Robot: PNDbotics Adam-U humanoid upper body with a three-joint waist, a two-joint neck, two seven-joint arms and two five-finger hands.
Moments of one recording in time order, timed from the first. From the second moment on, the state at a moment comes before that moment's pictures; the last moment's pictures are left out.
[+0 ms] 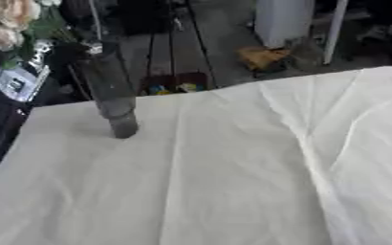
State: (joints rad) left arm -1.05 0.53 0.04 -0.83 -0.56 0.31 -0.16; right arm -0.12 -0.57 -0.06 -1.84 -0.15 0.01 -0.16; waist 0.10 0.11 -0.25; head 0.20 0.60
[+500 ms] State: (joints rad) left arm -1.05 0.54 0.04 -0.82 -0.56 0.31 -0.19; right arm -0.12 -0.57 -0.06 -1.84 -0.15 0.01 -0.16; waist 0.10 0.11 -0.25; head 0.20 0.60
